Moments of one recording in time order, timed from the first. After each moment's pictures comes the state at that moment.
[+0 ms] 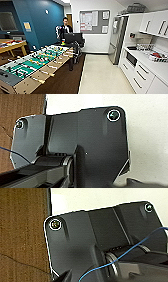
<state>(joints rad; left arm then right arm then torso) 1.47 3.06 -2.82 0.14 -0.02 0.00 -1.46 3.04 -2.80 0.03 -0.04 -0.05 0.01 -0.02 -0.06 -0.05</state>
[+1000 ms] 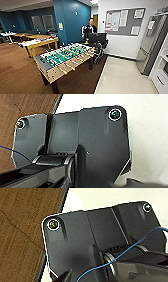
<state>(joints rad) 1.47 3.07 -2.83 0.14 -0.02 0.00 -1.47 3.05 -2.80 0.03 -0.04 -0.05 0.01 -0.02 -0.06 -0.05</state>
